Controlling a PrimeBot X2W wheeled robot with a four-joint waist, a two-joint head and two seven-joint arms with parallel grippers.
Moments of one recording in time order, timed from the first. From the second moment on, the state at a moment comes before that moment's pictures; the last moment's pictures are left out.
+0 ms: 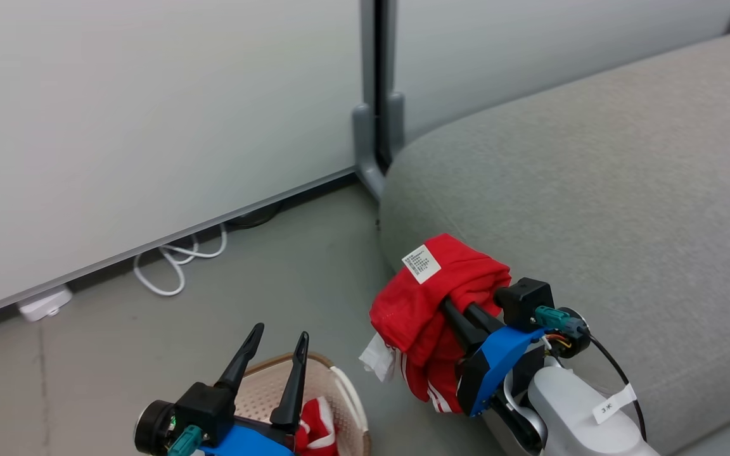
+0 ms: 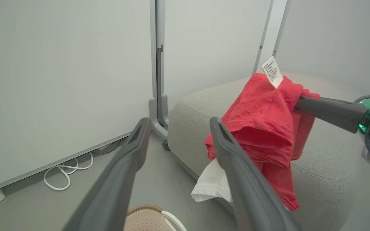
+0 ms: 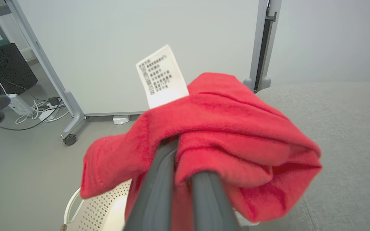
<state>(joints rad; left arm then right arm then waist) -0.04 0.10 -0.32 0.29 -0.25 -0.13 -0.26 -0.53 -0.08 0.59 0.79 0.45 0.13 -0.26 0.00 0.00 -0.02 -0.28</state>
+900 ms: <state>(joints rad) -0.11 0.12 -0.40 0.31 -0.27 -0.13 -0.26 -0.49 -0.10 0.50 0.74 0.42 0.13 -0.26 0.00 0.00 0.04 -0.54</state>
